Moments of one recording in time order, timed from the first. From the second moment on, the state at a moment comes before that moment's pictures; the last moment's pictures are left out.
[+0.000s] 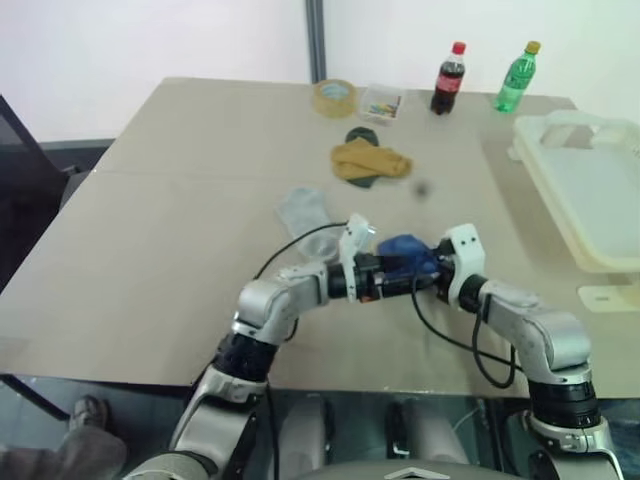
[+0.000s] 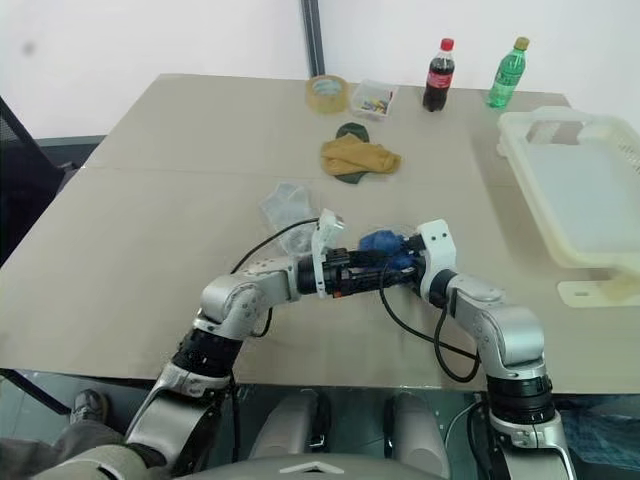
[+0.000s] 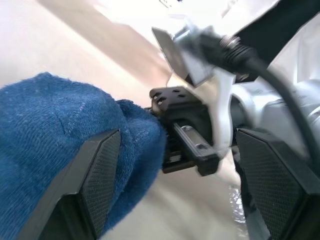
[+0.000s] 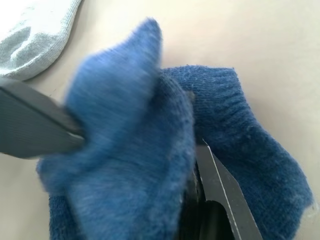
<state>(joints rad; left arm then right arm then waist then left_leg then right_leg) -0.51 0.19 -0.23 0.04 -0.59 0.76 -0.84 -0.26 -0.25 -0.01 -0.35 0.34 1.02 0.36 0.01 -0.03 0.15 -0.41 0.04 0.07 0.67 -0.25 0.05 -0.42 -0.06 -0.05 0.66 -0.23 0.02</state>
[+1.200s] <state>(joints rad) -0.46 0.30 -0.29 0.07 -0.39 0.58 -0.89 -0.38 -0.43 0.01 -0.13 0.40 0.91 0.47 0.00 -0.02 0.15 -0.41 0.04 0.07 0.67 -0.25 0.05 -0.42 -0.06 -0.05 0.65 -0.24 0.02</state>
